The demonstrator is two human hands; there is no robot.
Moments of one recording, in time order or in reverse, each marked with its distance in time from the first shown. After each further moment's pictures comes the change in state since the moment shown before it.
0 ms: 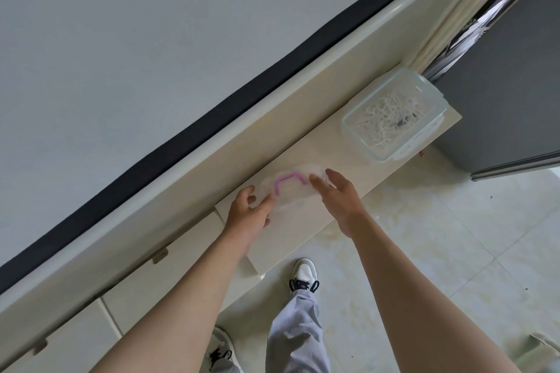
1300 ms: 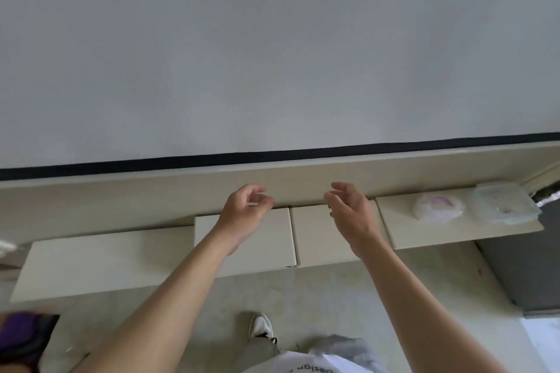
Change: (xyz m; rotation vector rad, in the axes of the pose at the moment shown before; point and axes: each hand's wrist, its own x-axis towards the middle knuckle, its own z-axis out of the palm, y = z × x) left_hand -0.369 -0.187 -0.496 -0.176 0.257 0.434; right_hand -0.473 0.071 0.356 -0.478 -0.203 -0.617
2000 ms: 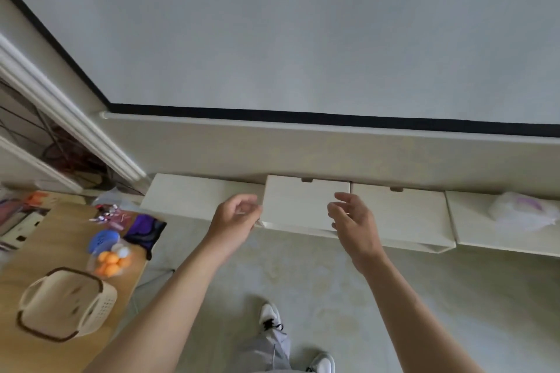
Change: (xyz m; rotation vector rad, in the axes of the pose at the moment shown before) left_hand -0.206 -0.081 -0.065 -0.059 0.395 -0.080; right_hand -0.157 0.038 0.053 0.163 -0.286 -0.062
